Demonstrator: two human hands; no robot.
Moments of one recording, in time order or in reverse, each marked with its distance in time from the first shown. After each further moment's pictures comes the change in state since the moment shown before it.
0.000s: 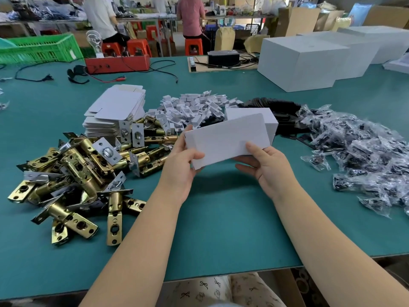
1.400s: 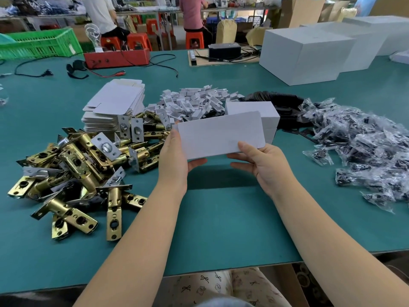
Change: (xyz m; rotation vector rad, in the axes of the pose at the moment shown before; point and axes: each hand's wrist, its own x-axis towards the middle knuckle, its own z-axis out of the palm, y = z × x) left_hand 0.009 -0.003 0.000 0.084 0.268 0.066; right_hand -0.008 -0.001 0.007 -0.036 -0.086 0.010
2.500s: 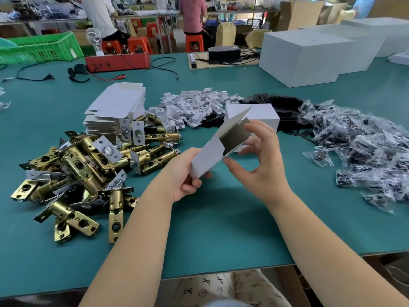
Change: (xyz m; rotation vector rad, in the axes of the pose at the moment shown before) left_hand -0.004 0.010 -0.015 0.327 -0.401 -0.487; right_hand -0.014 0.004 0.012 -0.711 0.023 -0.893
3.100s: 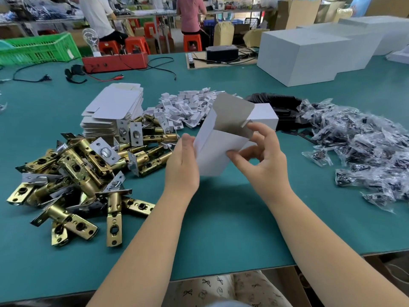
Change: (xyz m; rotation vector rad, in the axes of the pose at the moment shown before) left_hand 0.003 -0.014 0.021 0.299 0.497 0.653; right_hand -0.001 -0.001 -0.003 0.057 0.036 0.292
